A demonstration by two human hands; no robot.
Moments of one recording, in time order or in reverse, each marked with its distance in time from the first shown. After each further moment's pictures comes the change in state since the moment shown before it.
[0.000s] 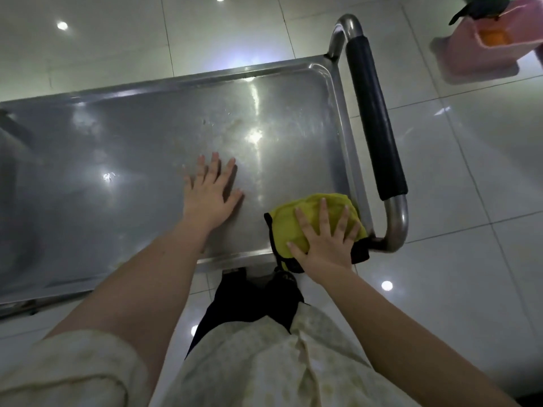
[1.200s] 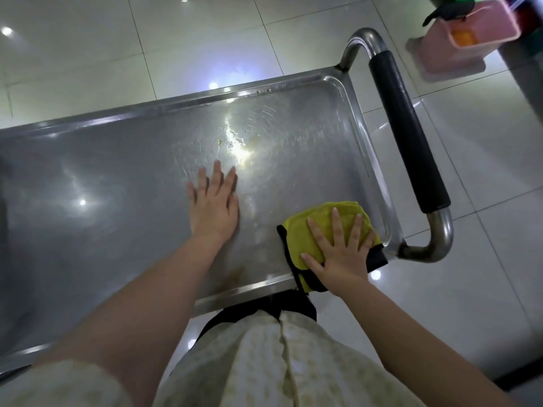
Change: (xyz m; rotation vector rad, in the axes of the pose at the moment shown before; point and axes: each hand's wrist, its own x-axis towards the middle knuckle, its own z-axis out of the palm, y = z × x) left_hand 0.043 -0.050 -0.014 -0.189 0.118 0.032; right_hand 0.028 -0.052 -0.003 -0.051 0.040 0.075
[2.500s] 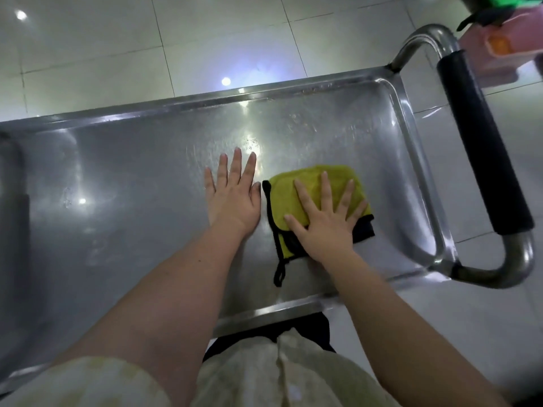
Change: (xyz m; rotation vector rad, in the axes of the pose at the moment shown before) left_hand 0.065 -0.044 0.002 0.070 0.019 -0.037; right_hand 0.117 -0.121 -0.042 0.137 0.041 -0.008
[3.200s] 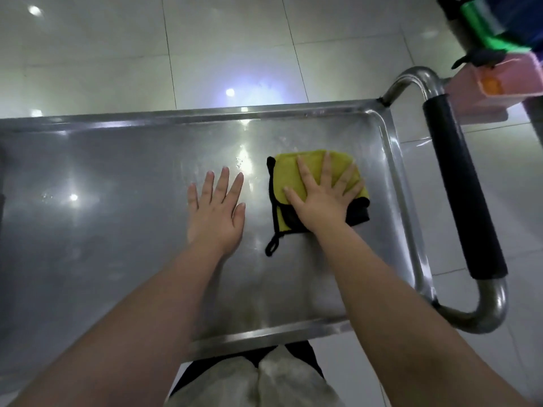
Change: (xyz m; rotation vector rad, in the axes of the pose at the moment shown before) left_hand -0.002 0.000 0.000 0.022 0.005 0.010; right_hand 0.099 0.023 -0.032 -0.066 0.038 0.051
